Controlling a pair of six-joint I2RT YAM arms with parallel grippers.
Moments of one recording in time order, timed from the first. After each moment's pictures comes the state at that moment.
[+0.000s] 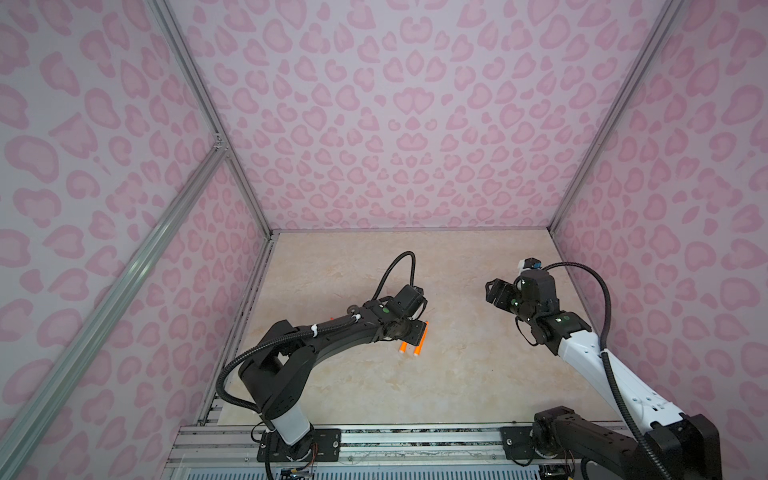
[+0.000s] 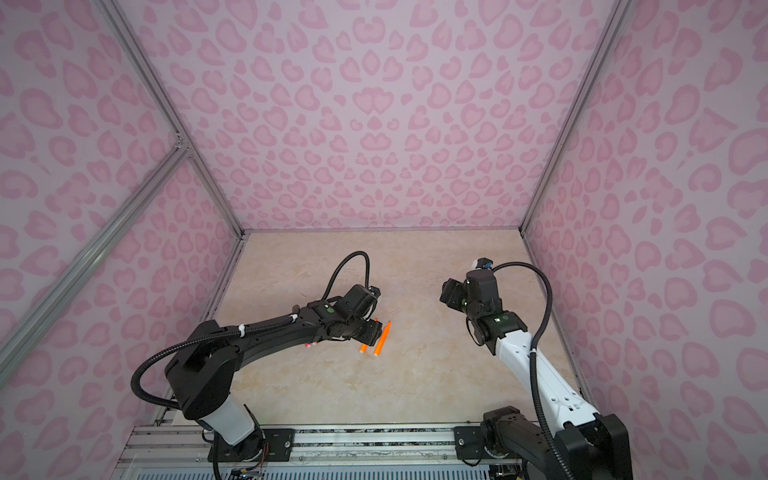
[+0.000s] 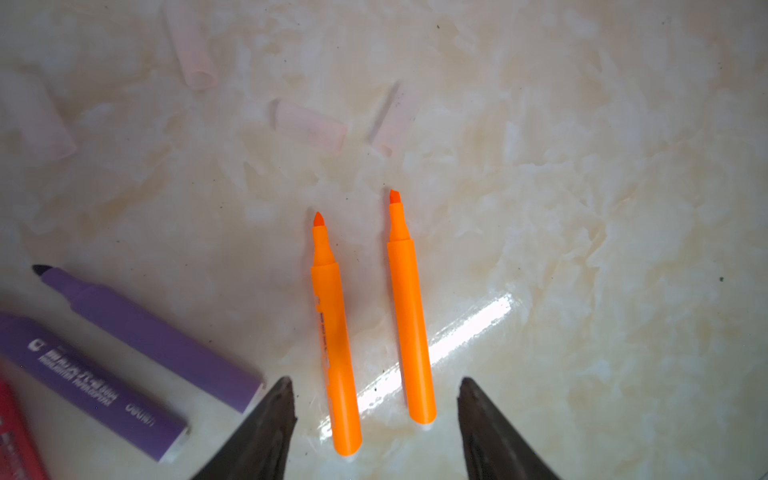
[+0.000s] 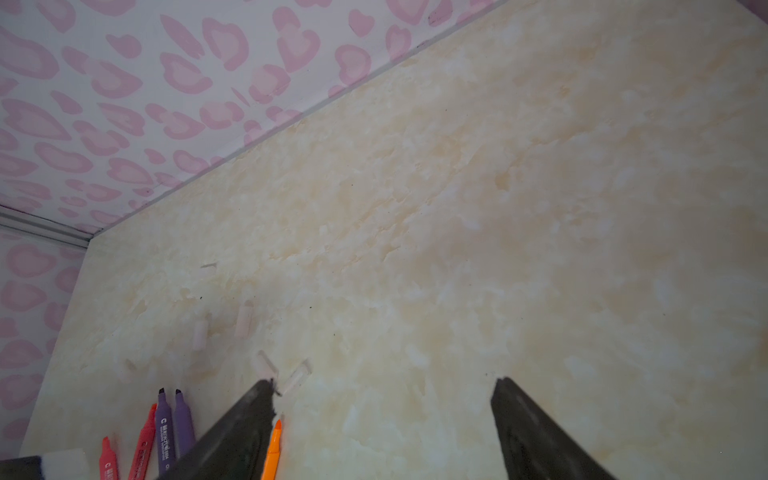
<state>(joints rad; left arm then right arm) -0.83 1.71 1.11 -0.49 -0.03 -0.34 0.24 1.13 0.79 -0.32 0.07 0.58</state>
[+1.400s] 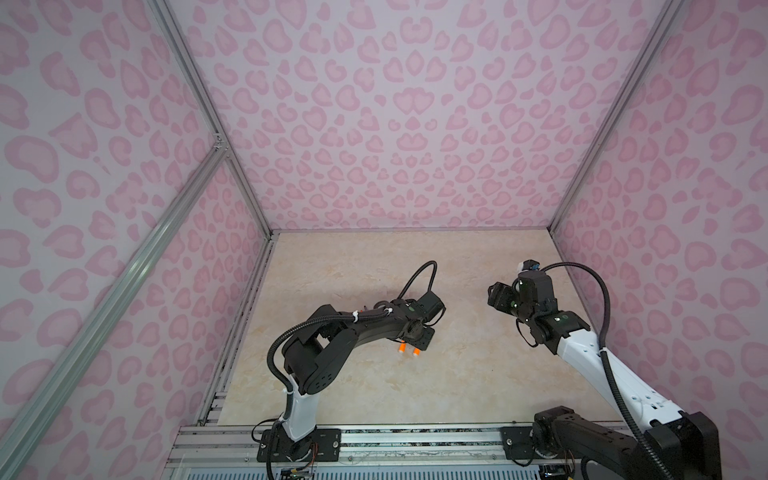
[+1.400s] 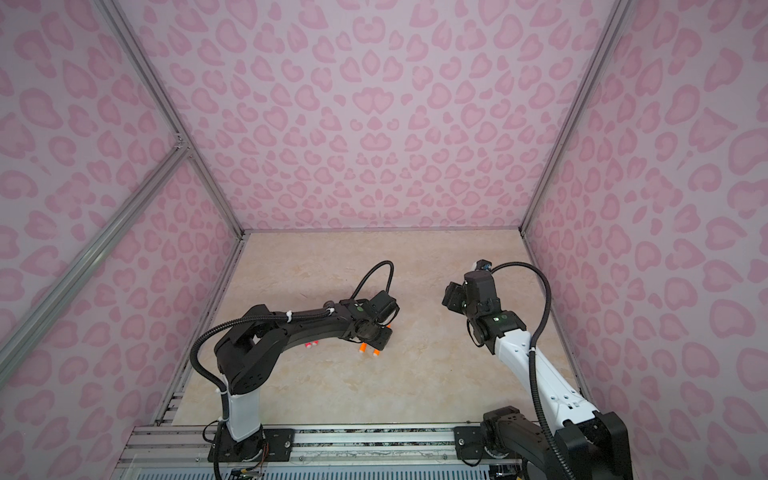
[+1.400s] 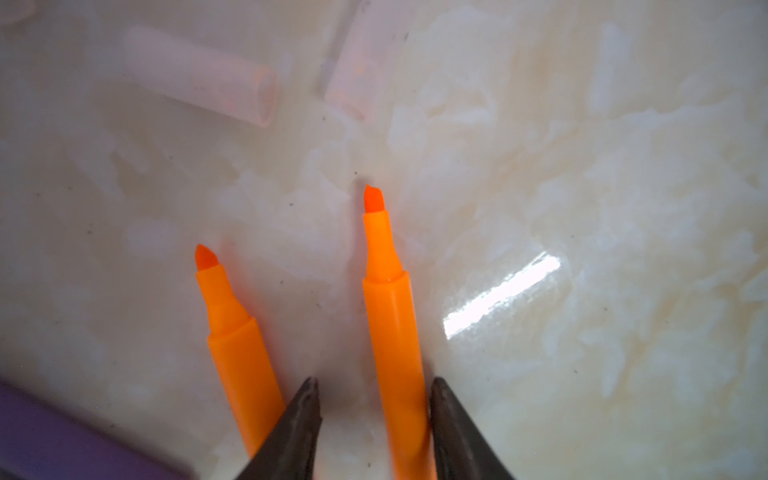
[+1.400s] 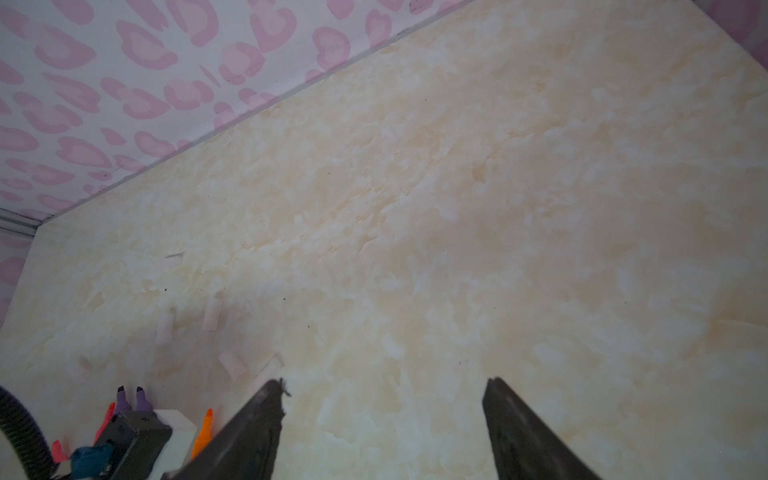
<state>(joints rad) -0.89 1.95 1.27 -0.58 -0.07 -0.32 0.25 1.12 0.79 -0.36 0.12 0.55</state>
